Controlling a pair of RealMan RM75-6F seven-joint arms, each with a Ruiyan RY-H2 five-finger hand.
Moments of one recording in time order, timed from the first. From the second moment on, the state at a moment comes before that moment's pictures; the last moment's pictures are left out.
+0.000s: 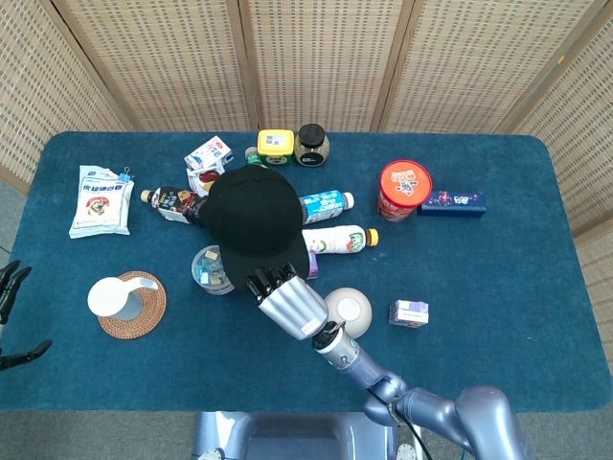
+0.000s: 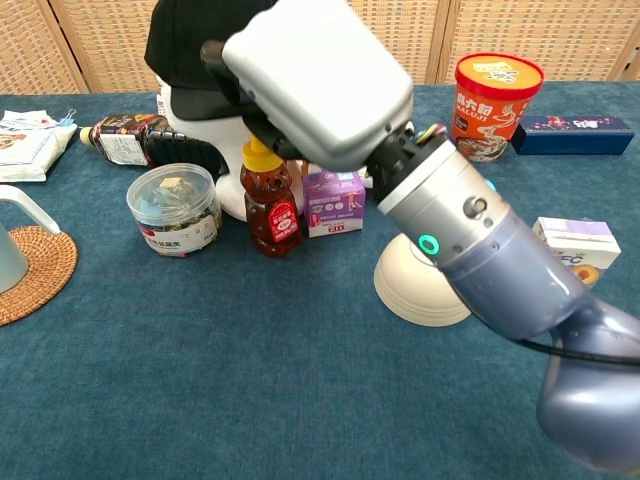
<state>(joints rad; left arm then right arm) -0.05 -0.97 -0.01 -1.72 1.52 1.49 -0.10 0.86 -2.12 0.25 -0.85 -1.85 1.54 -0.53</state>
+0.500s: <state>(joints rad) -0.06 -0.95 -0.01 -1.73 1.52 1.47 -0.12 0.98 -2.02 0.39 -0.81 -1.77 1.56 -0.50</state>
